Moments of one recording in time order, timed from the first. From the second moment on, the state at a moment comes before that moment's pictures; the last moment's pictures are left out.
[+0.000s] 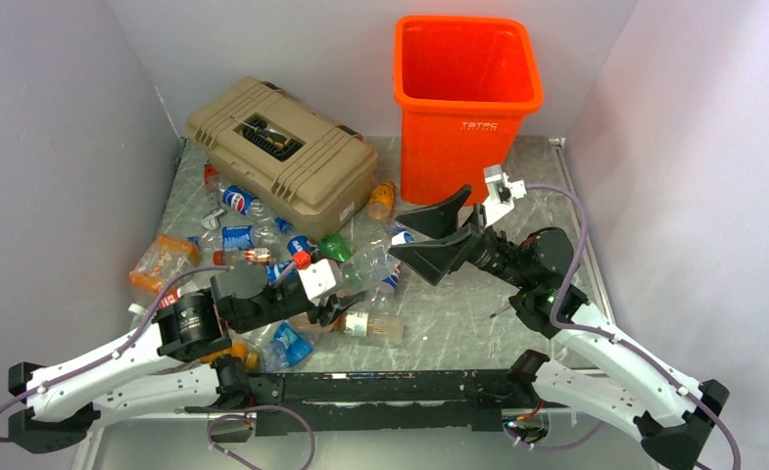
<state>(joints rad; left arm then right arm) -1.16 0.70 0.87 -0.32 -0.02 0.16 0.77 0.80 0.83 0.39 -0.41 0.65</state>
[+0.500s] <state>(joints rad) -1.14 0.70 0.86 -0.30 -0.05 0.14 0.82 0.83 0.82 0.35 -0.32 0.63</state>
